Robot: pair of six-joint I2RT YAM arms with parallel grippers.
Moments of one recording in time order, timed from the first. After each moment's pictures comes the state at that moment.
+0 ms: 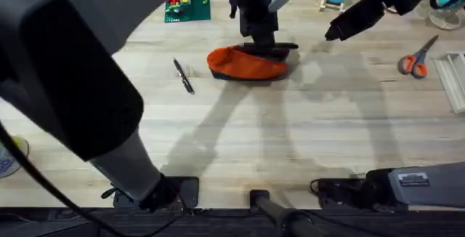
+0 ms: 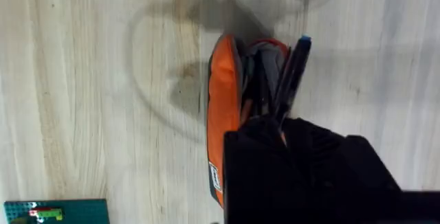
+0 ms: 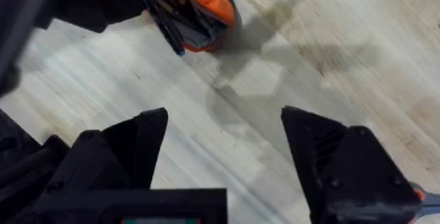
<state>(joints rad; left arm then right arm) -0.53 1.90 1.78 -1.16 0.34 0.96 0.05 1.59 1.72 -1.42 -0.34 -0.61</state>
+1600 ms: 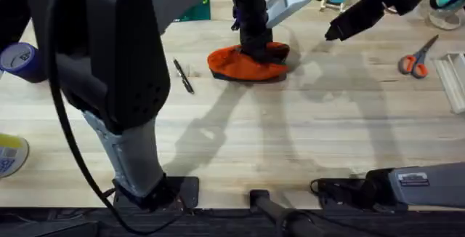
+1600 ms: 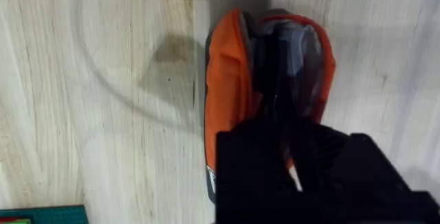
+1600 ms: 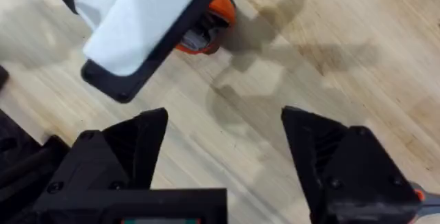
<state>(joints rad) -0.54 2.03 1.78 -1.17 0.26 0.96 0.05 1.59 1.72 -1.42 -0.34 -0.61</state>
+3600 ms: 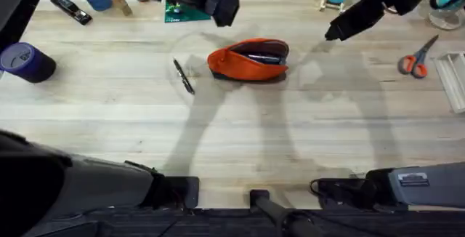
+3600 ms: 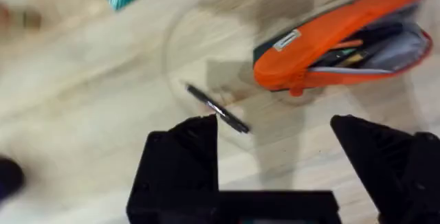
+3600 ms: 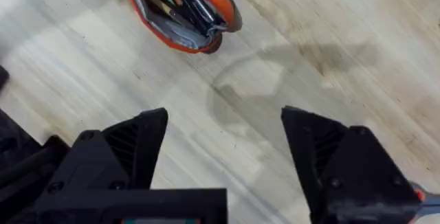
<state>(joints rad) -0.34 1.60 1.76 -1.32 -0.05 0.07 0.05 1.59 1.72 -1.42 -0.34 -0.61</state>
